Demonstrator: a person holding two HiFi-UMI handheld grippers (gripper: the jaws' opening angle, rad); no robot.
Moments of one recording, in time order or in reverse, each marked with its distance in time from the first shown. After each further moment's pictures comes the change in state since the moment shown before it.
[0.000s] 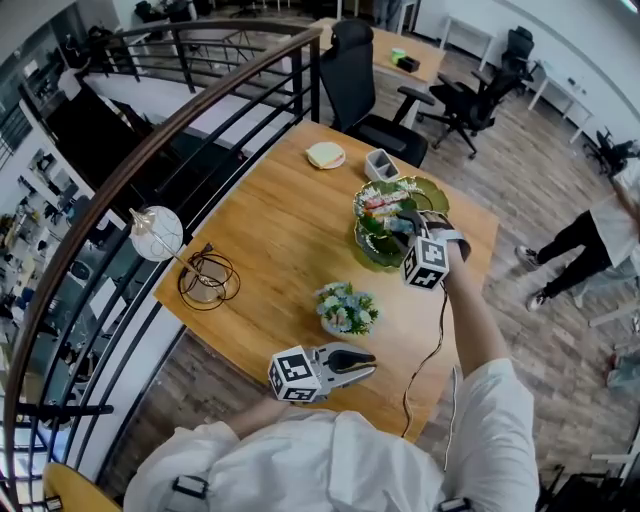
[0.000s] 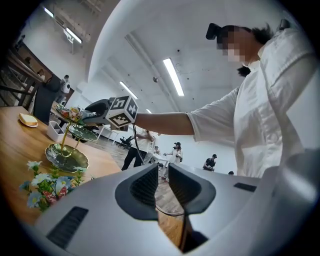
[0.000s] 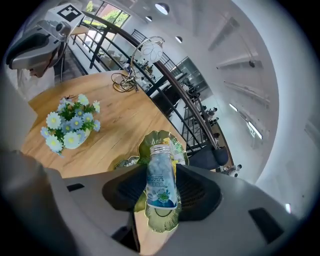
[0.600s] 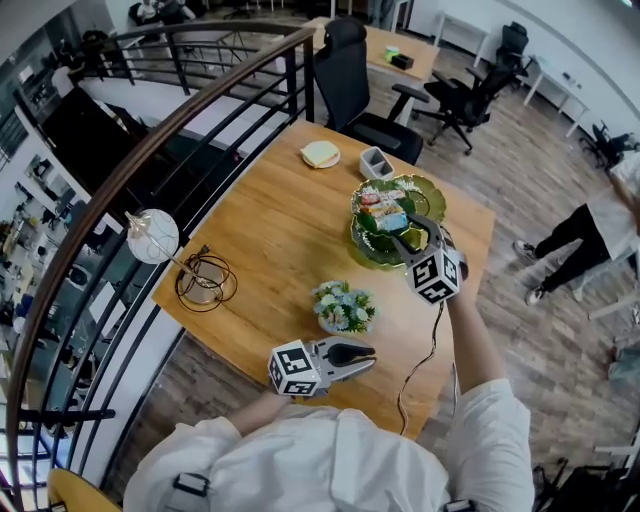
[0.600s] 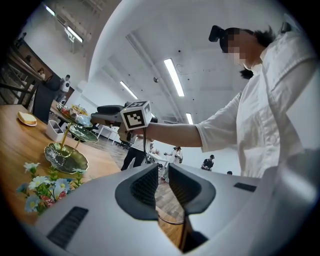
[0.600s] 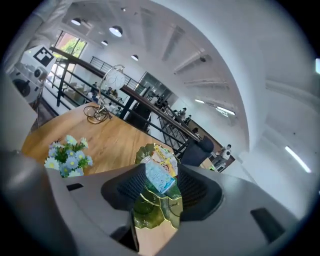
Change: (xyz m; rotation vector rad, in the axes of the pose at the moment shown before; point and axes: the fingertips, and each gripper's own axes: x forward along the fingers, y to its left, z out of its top) left arm 0.005 0.009 0.003 -0.010 -0.005 -0.006; right arm -0.046 -0.007 0.001 0.432 -0.180 -0.148
